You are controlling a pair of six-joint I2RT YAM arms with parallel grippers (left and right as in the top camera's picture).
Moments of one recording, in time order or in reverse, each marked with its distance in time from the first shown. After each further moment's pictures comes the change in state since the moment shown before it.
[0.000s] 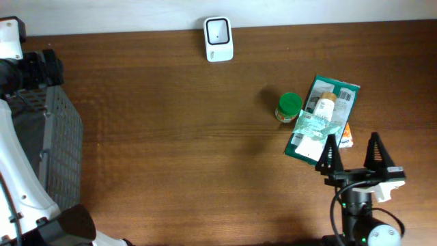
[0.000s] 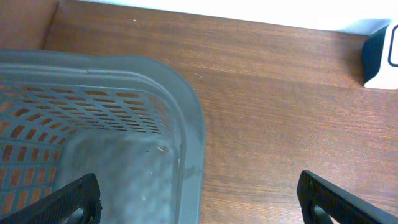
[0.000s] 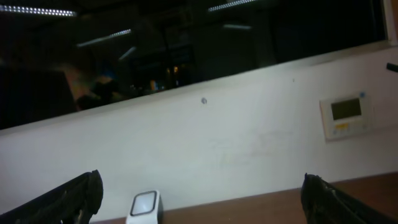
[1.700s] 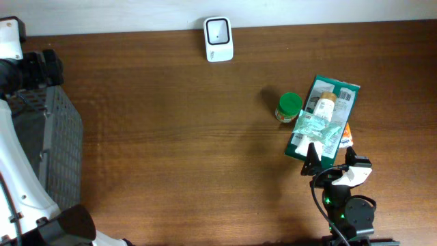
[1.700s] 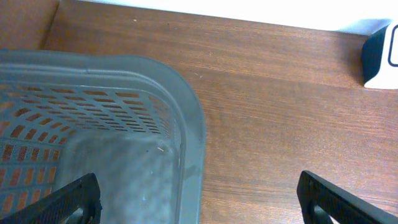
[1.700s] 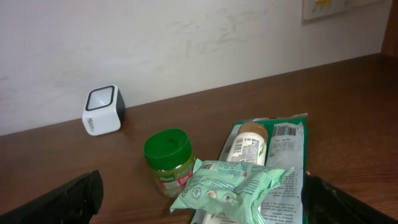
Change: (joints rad) left arm 0.000 0.000 0.000 0.000 0.000 0.000; right arm 0.041 -0.008 -0.127 -0.300 0.086 -0.004
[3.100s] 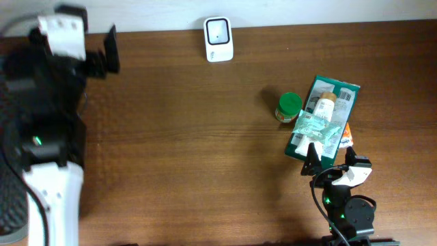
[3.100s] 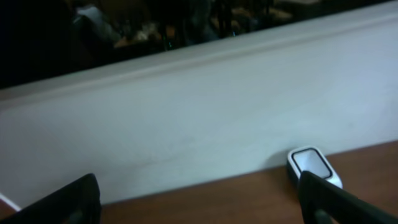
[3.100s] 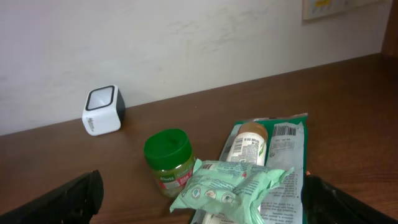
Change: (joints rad) left arm -0.318 -0.500 -0.850 1.149 0.000 -0.003; right arm 0.000 0.000 0.000 0.000 0.000 0.001
